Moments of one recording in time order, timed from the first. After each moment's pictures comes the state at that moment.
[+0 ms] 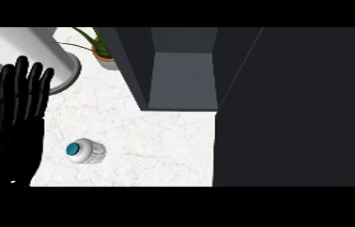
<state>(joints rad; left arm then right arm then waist) -0.02 0.11 -0.02 -2.10 0.00 0.04 -0.02 -0.01 -0.10 0.04 -2.10 0.01 0.04 -0.01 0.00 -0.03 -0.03</state>
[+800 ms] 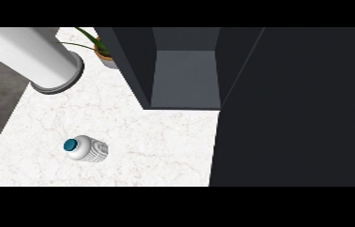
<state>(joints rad) 0.36 0.06 0.13 -2.40 0.25 0.04 0.18 0.22 -0.07 0.23 -2.38 -0.06 0.10 0.15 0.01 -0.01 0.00</state>
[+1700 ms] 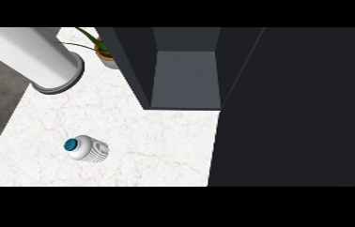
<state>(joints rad) 0.44 0.08 0.23 -2.42 0.27 0.02 0.33 0.29 -0.03 0.45 -2.48 0.02 0.01 0.24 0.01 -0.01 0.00</state>
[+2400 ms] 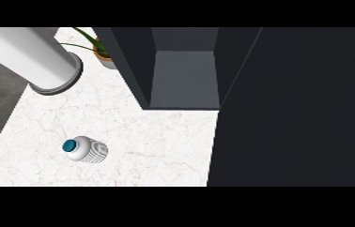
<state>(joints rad) 0.43 0.08 0.30 -2.40 0.28 -0.04 0.34 0.28 -0.07 0.55 -2.49 0.06 -0.08 0.27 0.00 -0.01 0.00</state>
